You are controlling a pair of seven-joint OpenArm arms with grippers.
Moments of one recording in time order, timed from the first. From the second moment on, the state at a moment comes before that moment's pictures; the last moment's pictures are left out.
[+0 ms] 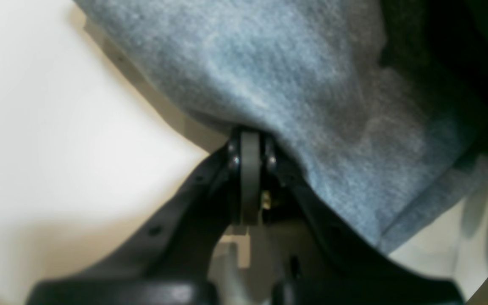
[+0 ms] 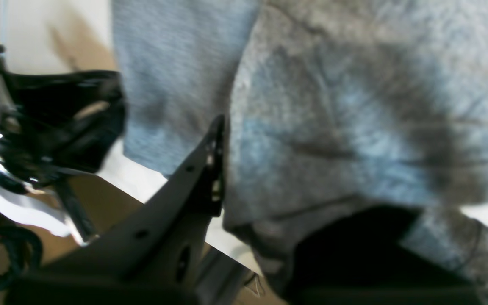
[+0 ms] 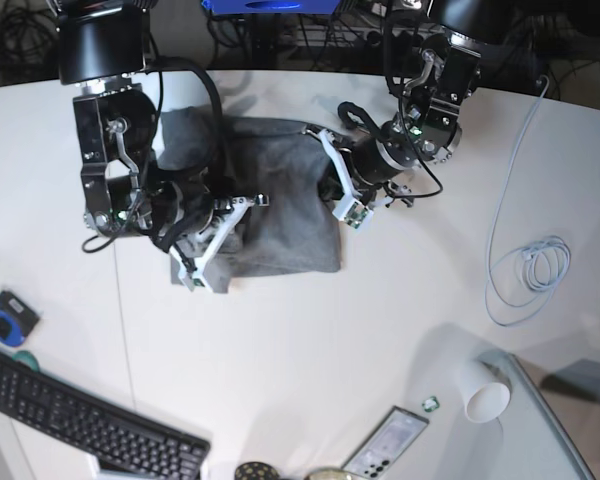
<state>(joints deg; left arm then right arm) 7.2 -10.6 13.9 75.2 -5.9 -24.0 20.2 1.8 -1.1 -5.5 84.4 25.3 8.6 -68.4</state>
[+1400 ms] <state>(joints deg) 19.6 -19.3 -12.2 89.1 -6.1 -23.4 29.5 5.6 -3.6 -34.9 83.6 26.4 -6.7 -65.1</state>
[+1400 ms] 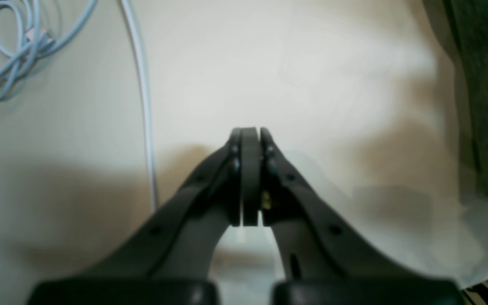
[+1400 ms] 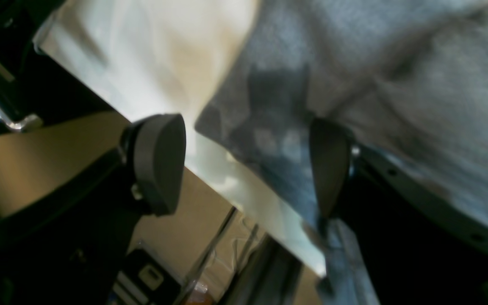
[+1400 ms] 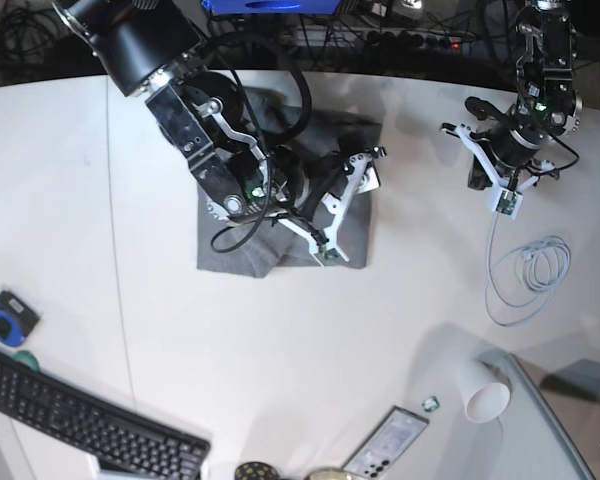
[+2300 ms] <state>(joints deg) 22.3 -19.8 -38.7 88.8 -5.9 -34.4 29.5 0.3 13.9 -20.0 94.1 25.6 -15.0 -59.9</state>
